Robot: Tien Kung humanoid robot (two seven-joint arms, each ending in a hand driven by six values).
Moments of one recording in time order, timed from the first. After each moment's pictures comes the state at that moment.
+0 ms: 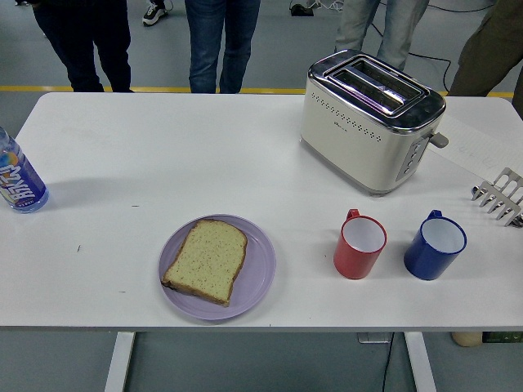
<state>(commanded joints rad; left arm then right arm) -0.10 0.09 -0.94 -0.18 0.95 0.21 0.35 0.03 -0.24 1.82 1.34 -0.42 -0.15 0.06</state>
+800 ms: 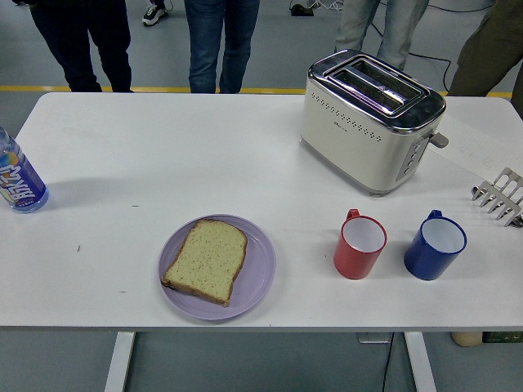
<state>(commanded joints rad) -0.10 0.09 -0.95 -0.18 0.96 0.21 0.35 0.03 -0.23 1.83 1.34 -0.41 -0.16 0.07</state>
